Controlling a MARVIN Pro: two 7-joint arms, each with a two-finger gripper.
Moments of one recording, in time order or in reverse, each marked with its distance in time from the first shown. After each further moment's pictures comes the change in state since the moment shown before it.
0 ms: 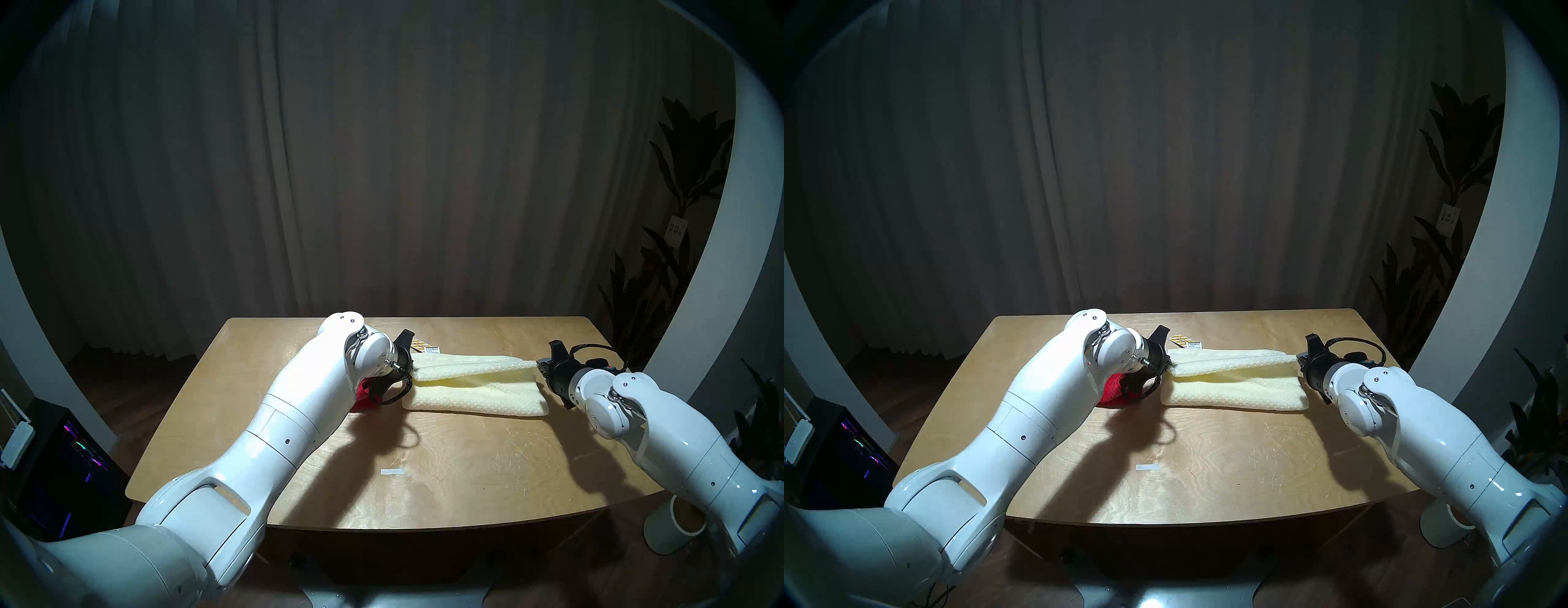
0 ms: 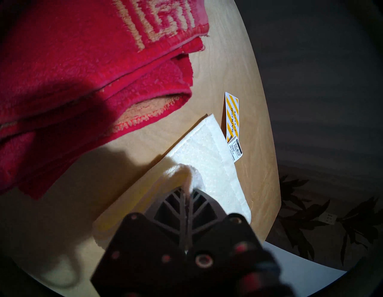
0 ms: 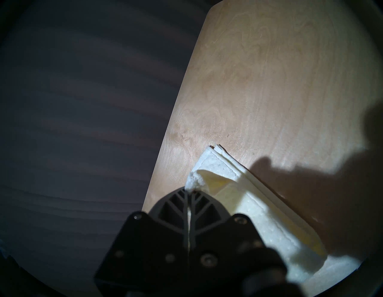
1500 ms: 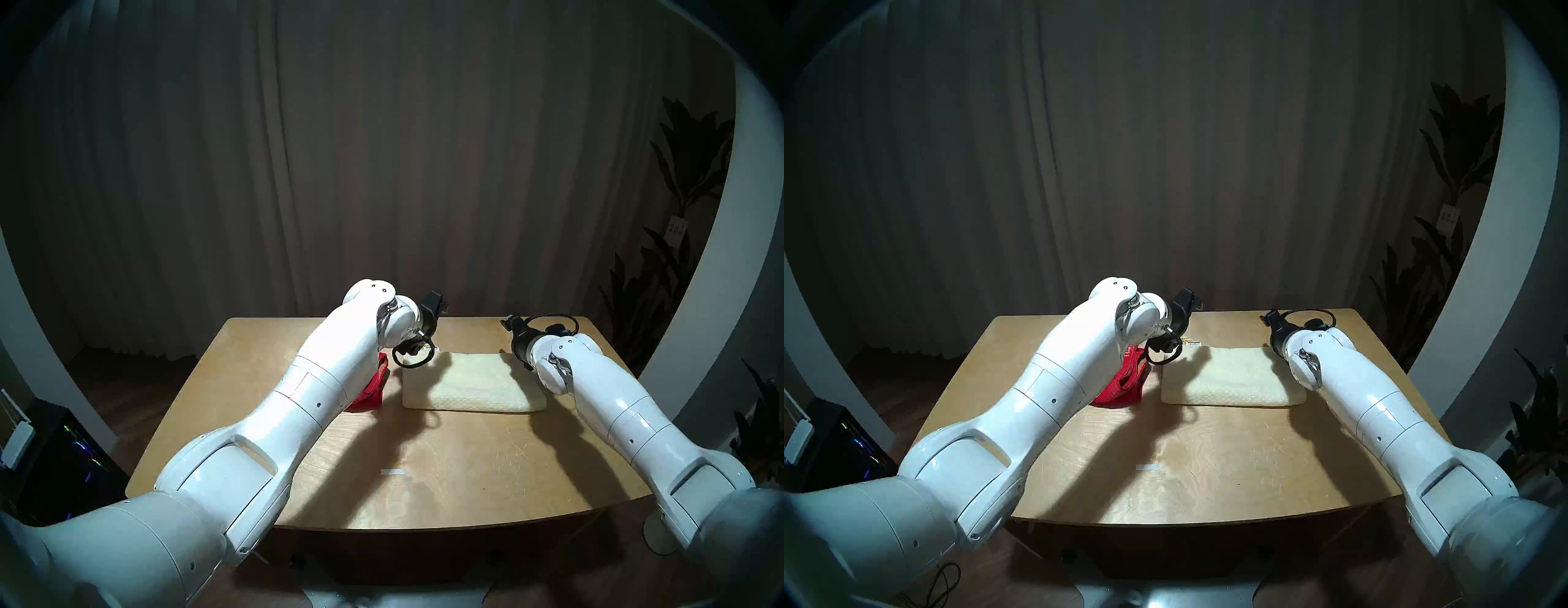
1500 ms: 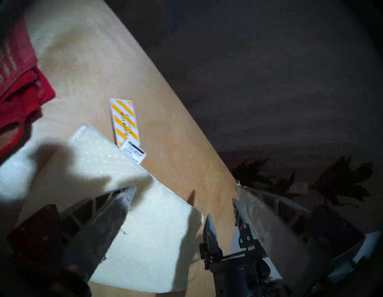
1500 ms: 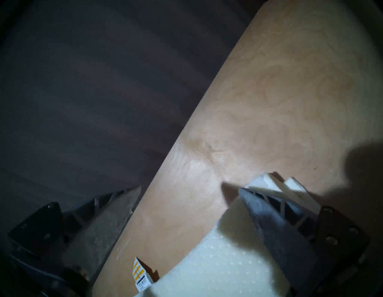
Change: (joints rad) left arm -0.152 -0.077 0.057 0.073 0.115 0.104 -0.227; right arm 0.364 -0.293 -0.097 0.404 -0.359 0.183 0.005
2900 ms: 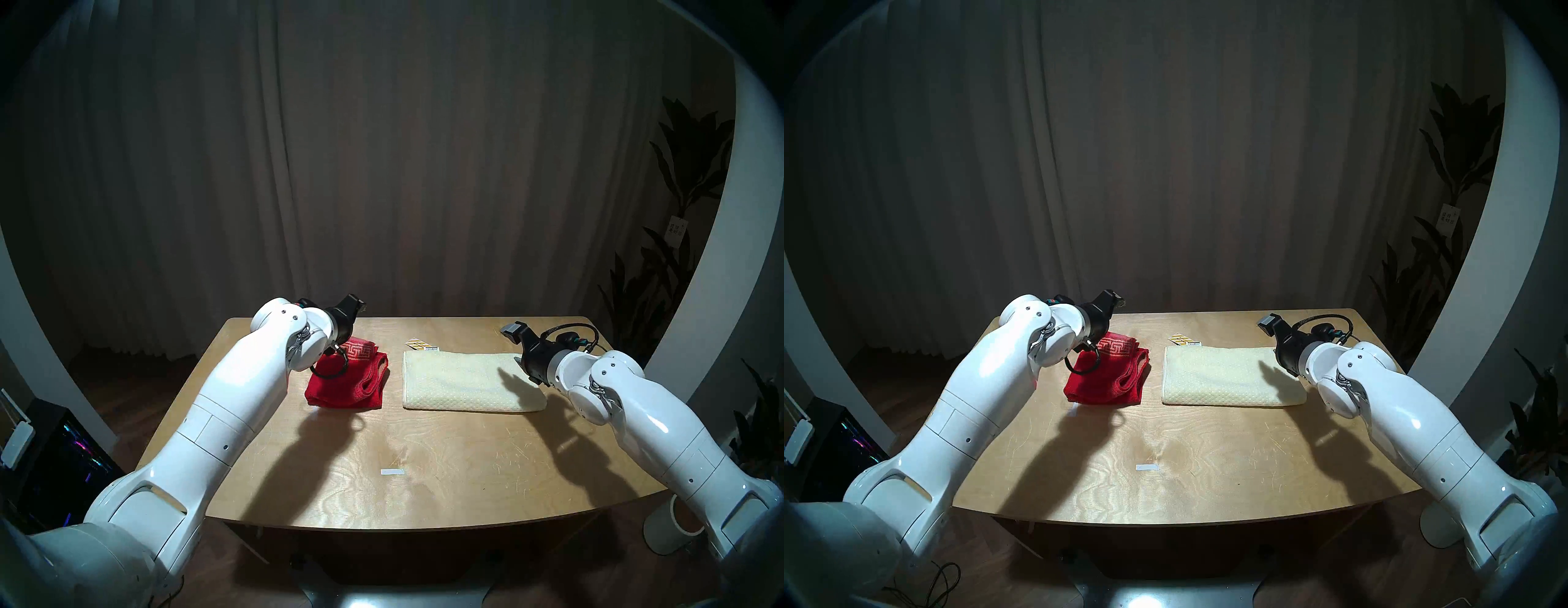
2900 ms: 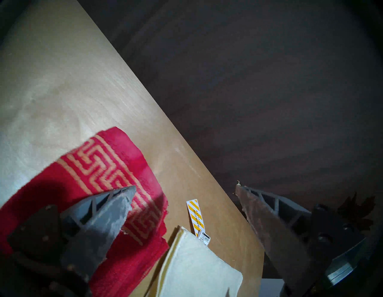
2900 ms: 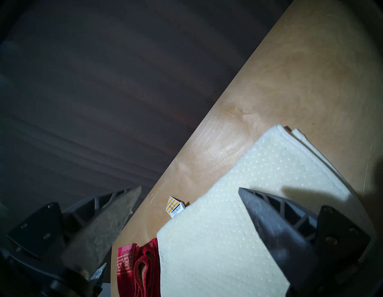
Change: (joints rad) left arm 0.231 0.335 -0.160 -0.270 0.121 -0.059 -0.044; right arm -0.321 0.242 0.096 -0.440 0.131 0.038 0.027
